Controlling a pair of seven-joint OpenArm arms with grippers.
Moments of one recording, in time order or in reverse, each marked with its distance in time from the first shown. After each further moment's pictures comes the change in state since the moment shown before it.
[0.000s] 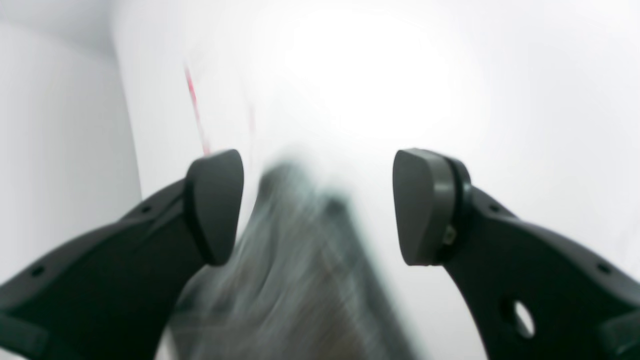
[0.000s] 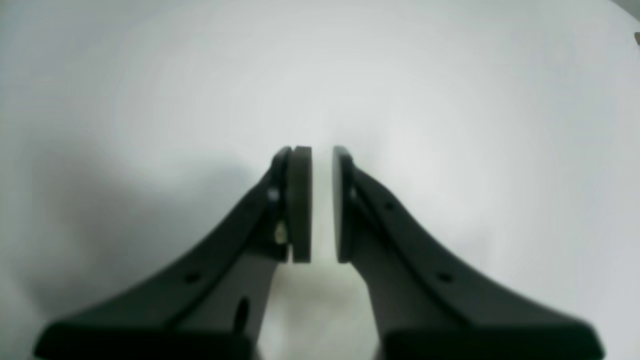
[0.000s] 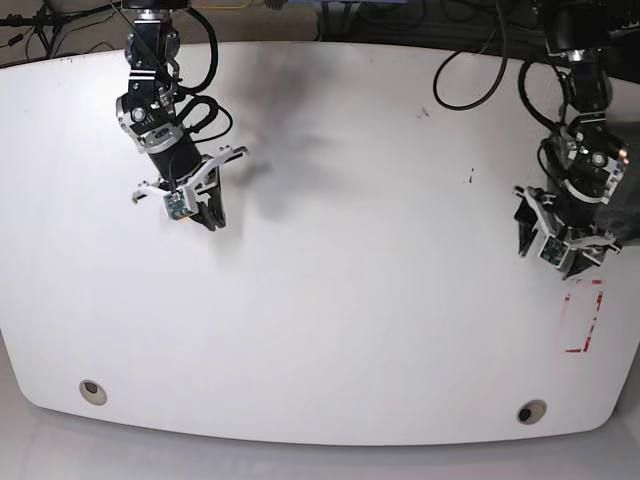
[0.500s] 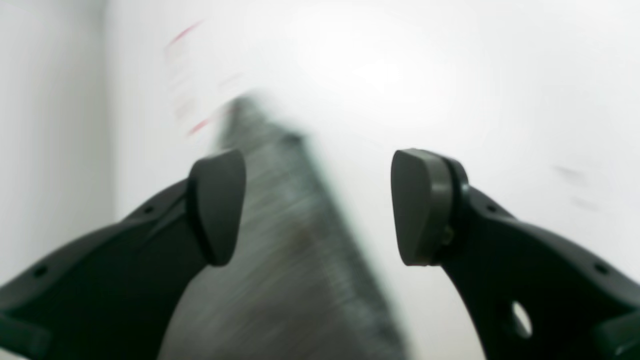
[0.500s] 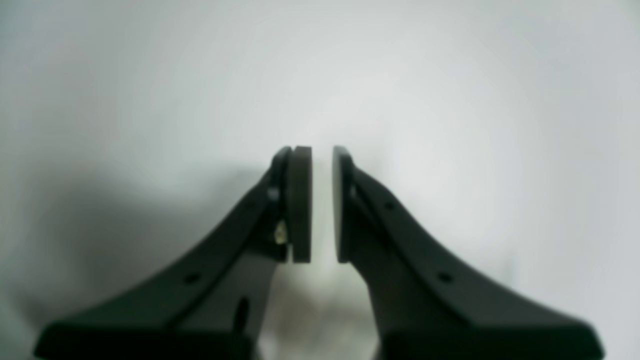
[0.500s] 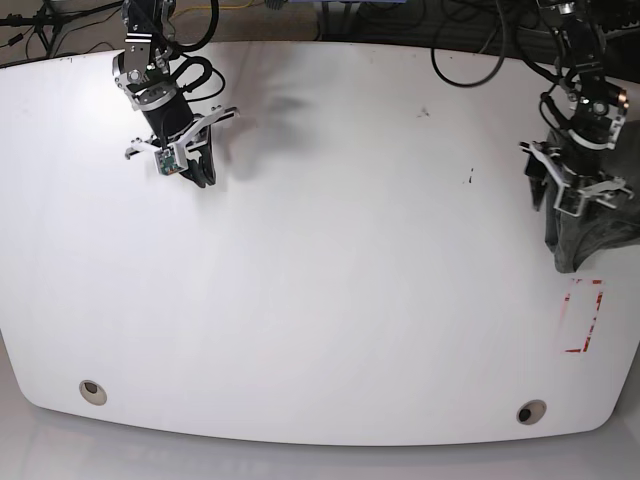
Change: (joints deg) left arm 11.5 3.5 -12.5 3.2 -3.3 0.4 -3.0; right arm -10.0 0.0 2.1 0.7 -0.3 0.0 4.3
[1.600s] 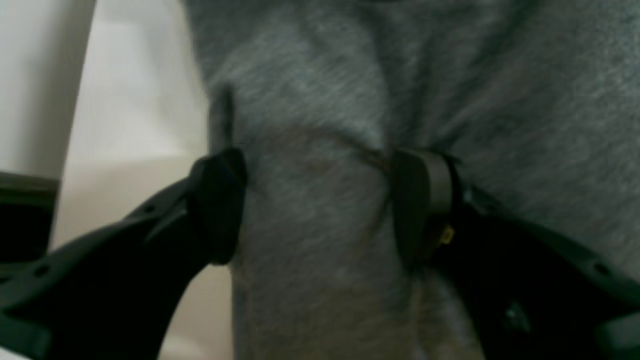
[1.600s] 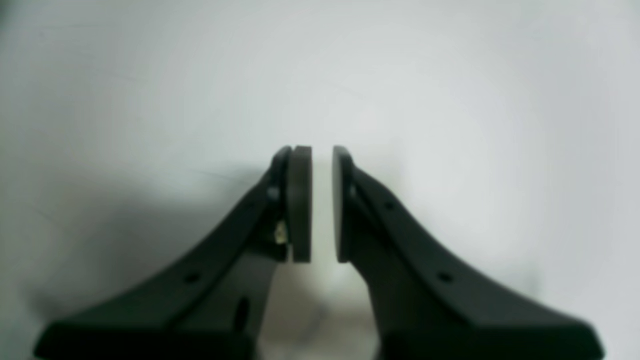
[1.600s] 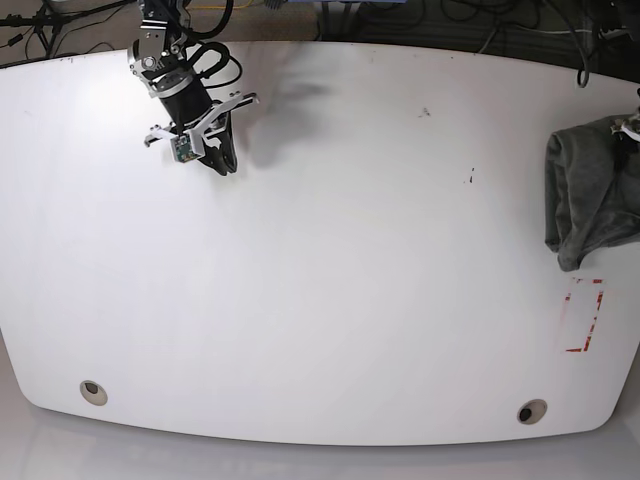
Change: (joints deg) left arm -5.2 -23.3 -4.2 -55.8 -19.2 -9.4 -15.9; right arm -1.0 -4.8 -0.1 0.8 -0.1 3.8 -0.1
